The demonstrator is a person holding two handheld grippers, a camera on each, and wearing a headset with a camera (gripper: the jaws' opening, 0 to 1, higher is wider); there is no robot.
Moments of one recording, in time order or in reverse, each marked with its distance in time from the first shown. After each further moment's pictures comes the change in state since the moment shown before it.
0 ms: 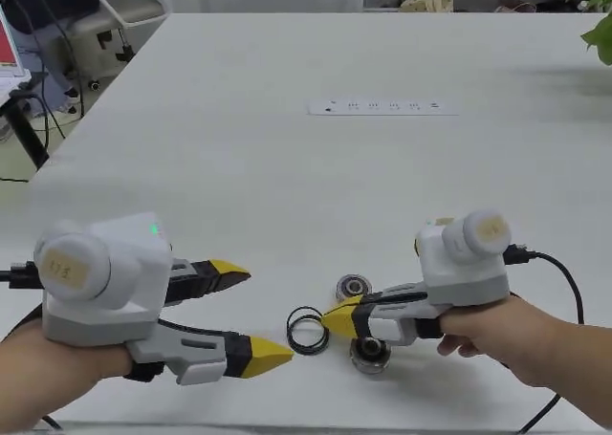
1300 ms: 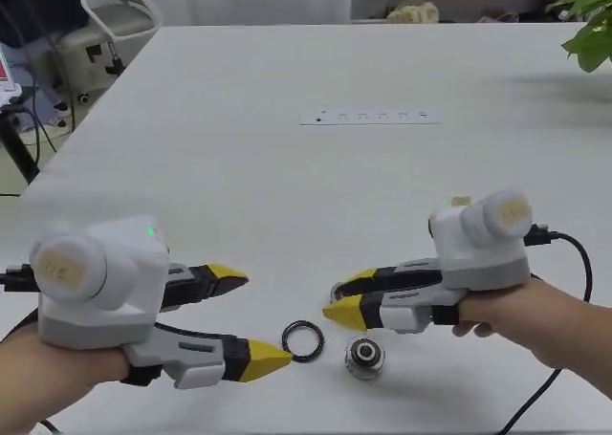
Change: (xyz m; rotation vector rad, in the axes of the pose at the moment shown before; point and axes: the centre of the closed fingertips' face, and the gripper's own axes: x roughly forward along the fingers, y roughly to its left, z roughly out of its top) left arm -0.003 -0.003 0.009 0.000 -0.010 -0.012; right arm -0.035 0.001 0.033 -0.106 -0.054 -0.057
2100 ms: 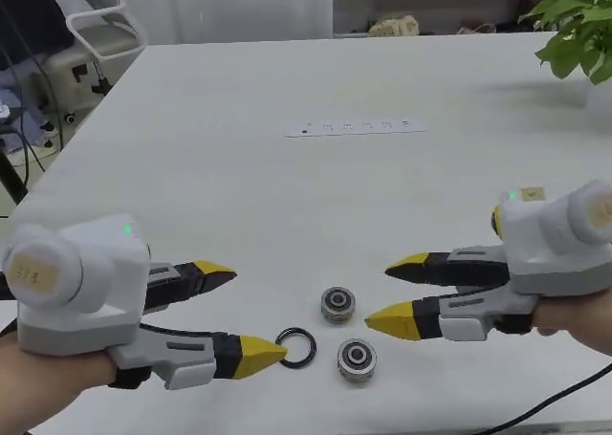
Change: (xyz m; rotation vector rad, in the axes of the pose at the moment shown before) left arm -0.010 -0.001 0.017 0.009 -0.048 0.021; right arm -0.068 0.011 0.001 -0.106 -0.028 -0.095
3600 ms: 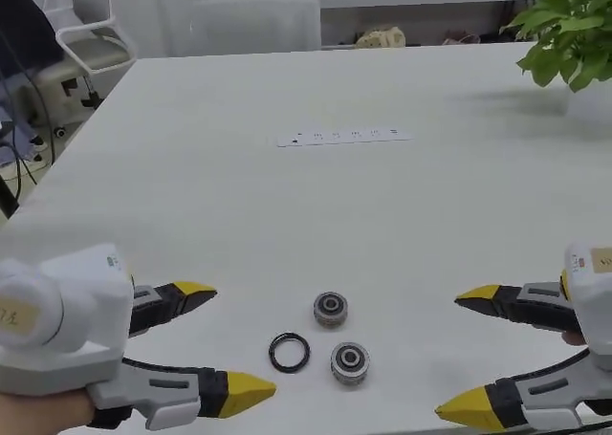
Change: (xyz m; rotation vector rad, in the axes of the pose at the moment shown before) left arm -0.010 -0.013 -0.011 0.020 0.023 0.011; right arm -0.049 0.017 -0.050 -0.136 0.136 -0.109
